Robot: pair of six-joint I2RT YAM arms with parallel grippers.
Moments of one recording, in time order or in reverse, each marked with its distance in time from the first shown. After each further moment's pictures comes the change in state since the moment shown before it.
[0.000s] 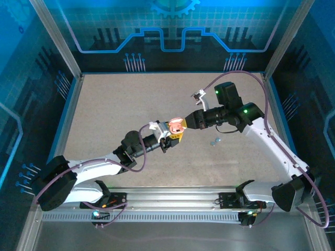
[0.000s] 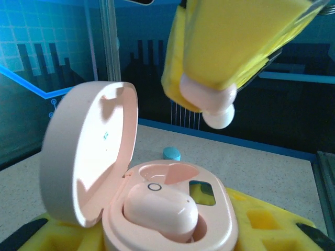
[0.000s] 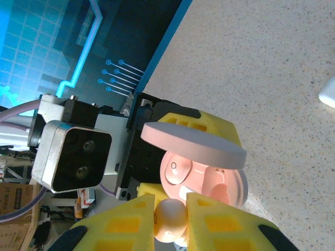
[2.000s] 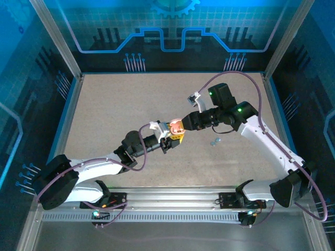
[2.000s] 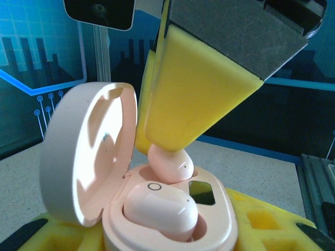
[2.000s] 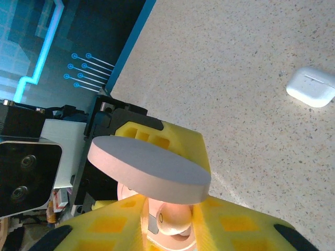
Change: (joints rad) left arm 0.000 0.014 0.000 0.023 0.033 -0.045; right arm 0.040 0.041 0.007 -0.029 0.130 -0.033
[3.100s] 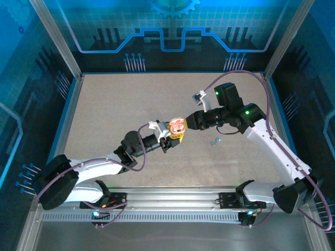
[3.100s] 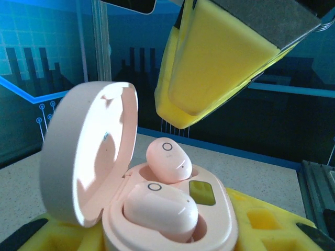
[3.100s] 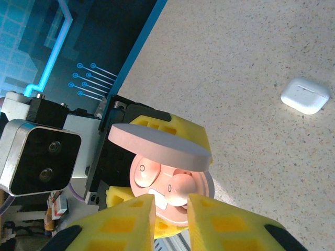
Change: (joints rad) left arm 0.000 0.000 0.000 0.026 -0.004 0.000; right arm -0.019 -0.066 0.011 -0.017 0.006 0.009
